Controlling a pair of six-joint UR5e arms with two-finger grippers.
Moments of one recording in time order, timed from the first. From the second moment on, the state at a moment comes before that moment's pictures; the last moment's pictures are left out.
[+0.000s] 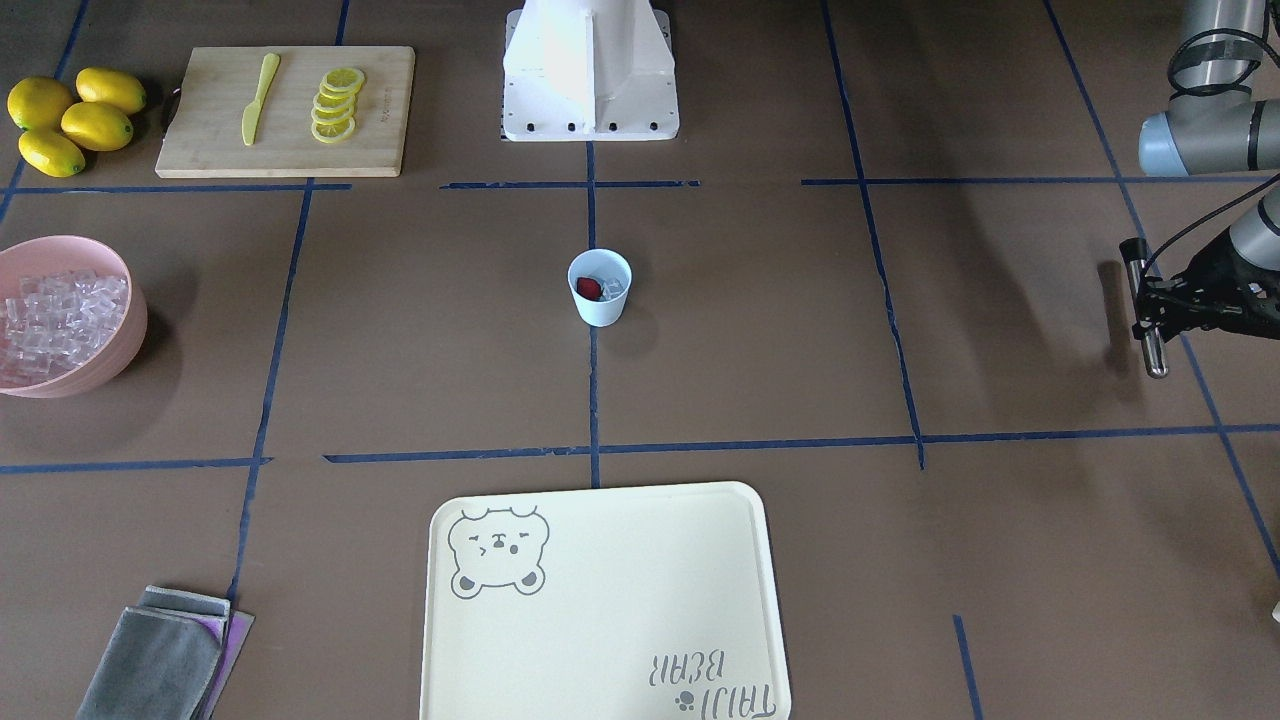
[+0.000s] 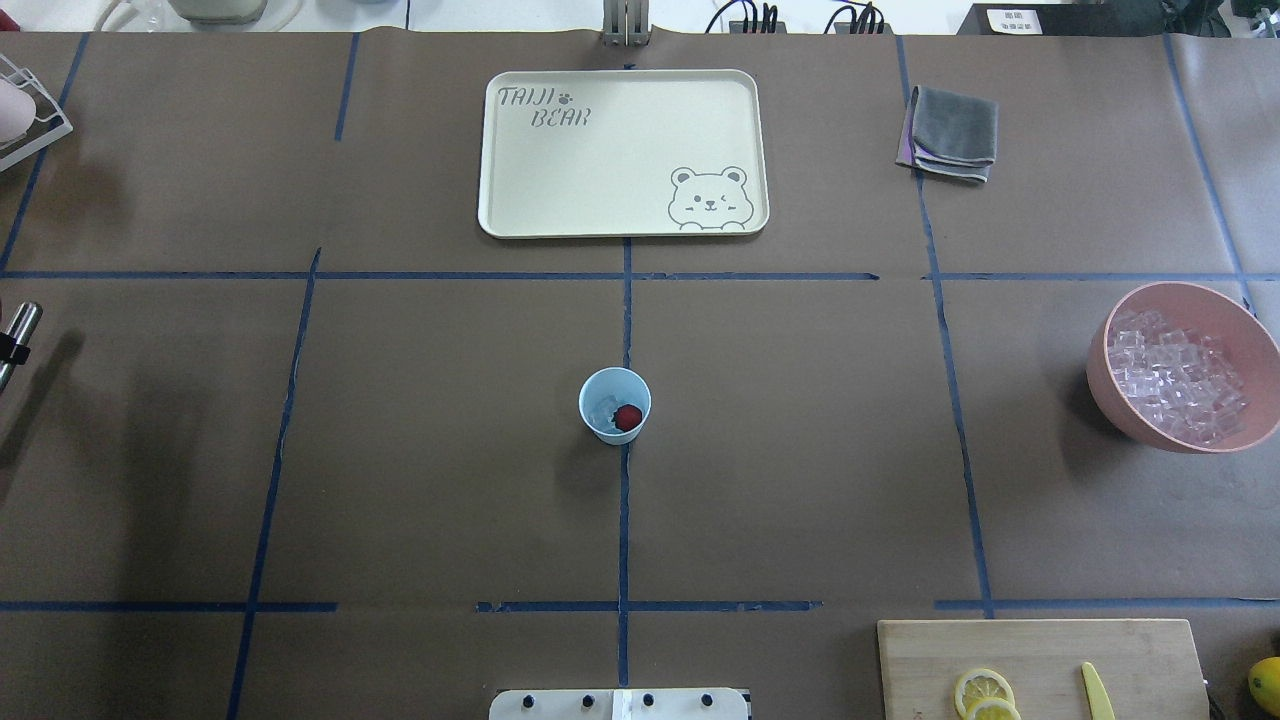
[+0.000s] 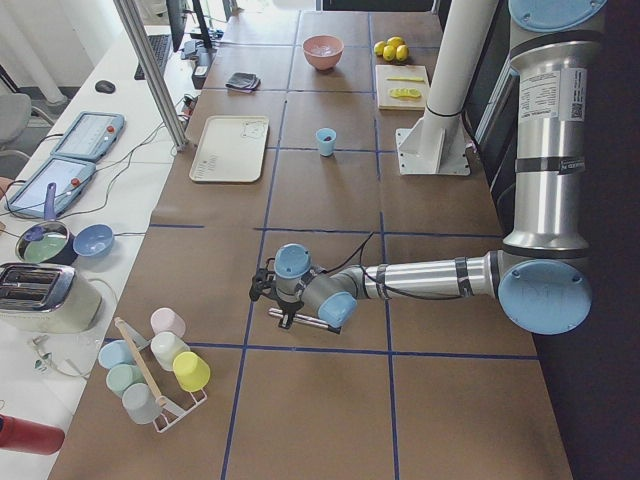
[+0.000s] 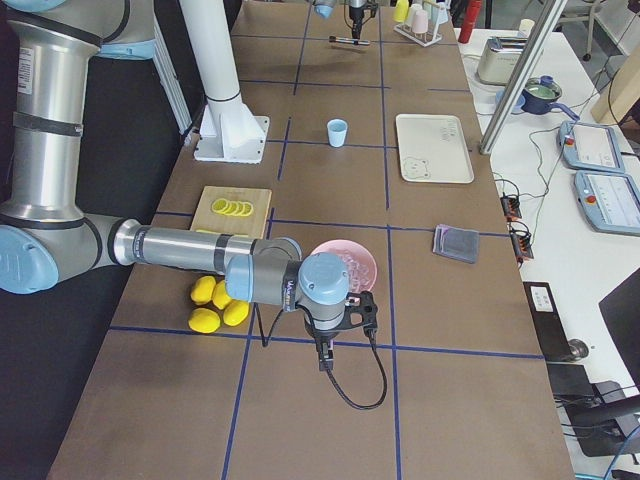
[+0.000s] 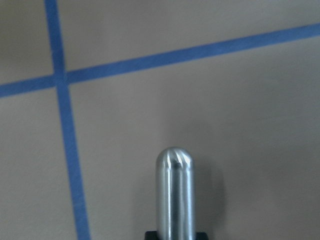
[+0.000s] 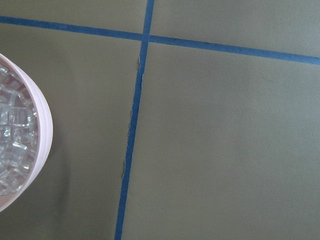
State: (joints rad) left arm -1.13 -1.52 -1.46 -2.32 -2.23 -0.46; right arm 1.64 -1.76 1.71 -1.57 2.34 -0.21
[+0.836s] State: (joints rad) left arm -1.10 -1.92 -1.63 -2.45 -2.23 -0.46; right arm 1.64 -1.76 1.70 -1.57 2.34 -0.21
